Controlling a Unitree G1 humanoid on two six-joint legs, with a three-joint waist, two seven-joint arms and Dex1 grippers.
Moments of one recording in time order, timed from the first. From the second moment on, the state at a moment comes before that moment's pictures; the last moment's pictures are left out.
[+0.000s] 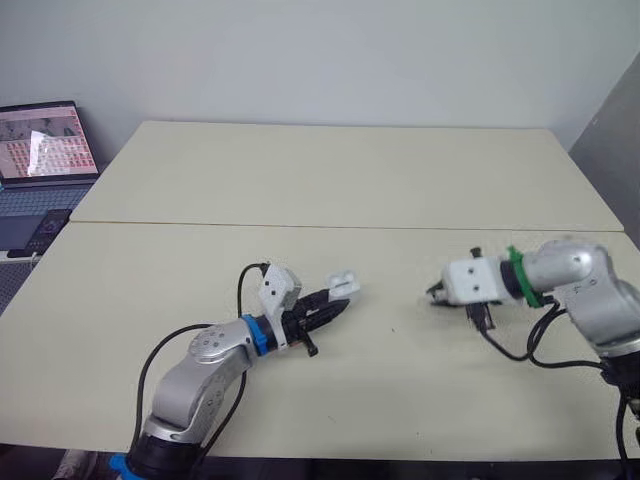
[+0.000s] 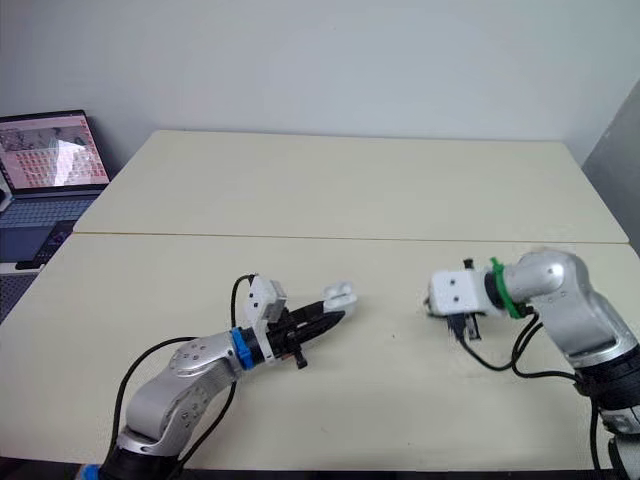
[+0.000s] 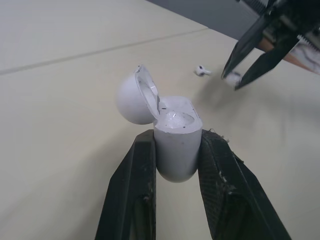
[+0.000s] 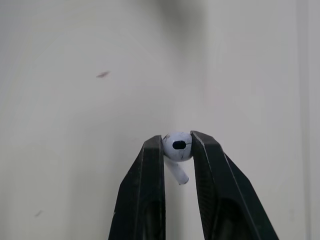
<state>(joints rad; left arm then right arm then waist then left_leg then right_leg) -0.13 0.34 -0.13 -0.31 -0.40 0.40 -0.65 -0.52 -0.85 0.15 -0.17 -0.01 0.24 1.25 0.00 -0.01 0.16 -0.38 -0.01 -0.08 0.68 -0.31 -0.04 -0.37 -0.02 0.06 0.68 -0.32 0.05</state>
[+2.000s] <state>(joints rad) -0.36 0.01 -0.19 -0.03 -0.19 0.13 -0.43 -0.41 -0.18 -0.04 -0.35 0.57 0.68 0.39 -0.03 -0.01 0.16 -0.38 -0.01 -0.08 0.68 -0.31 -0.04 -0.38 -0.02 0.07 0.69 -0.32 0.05</state>
